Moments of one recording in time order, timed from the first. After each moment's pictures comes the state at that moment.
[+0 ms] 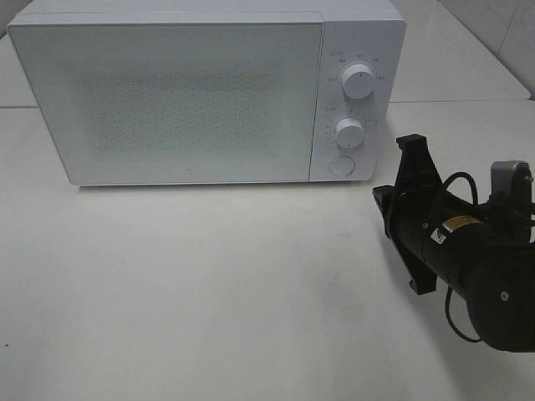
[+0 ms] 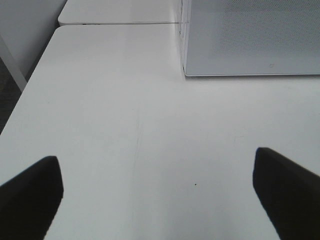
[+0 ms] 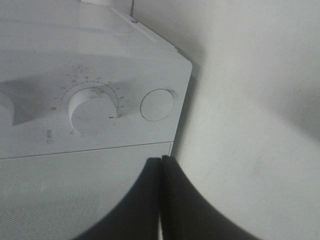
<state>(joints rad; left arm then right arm) 0.06 0.00 -0.50 -0.07 1.04 0.07 0.68 1.77 -0.39 0.64 -1.03 1.24</state>
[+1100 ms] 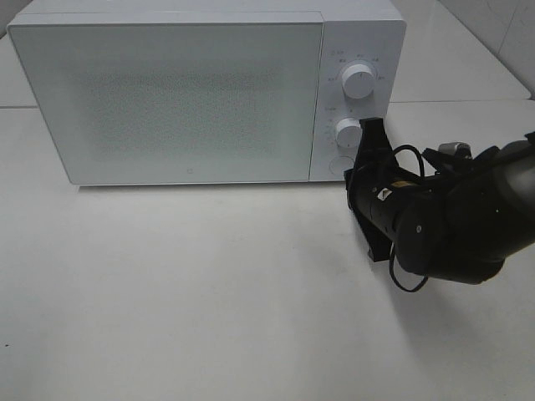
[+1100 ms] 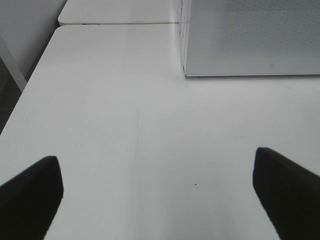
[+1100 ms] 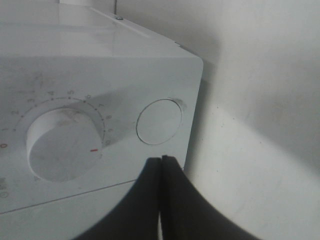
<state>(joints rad) 0.06 0.00 -0.50 -0.07 1.04 0.07 0.61 1.96 -0.67 0.67 -0.89 1.22</state>
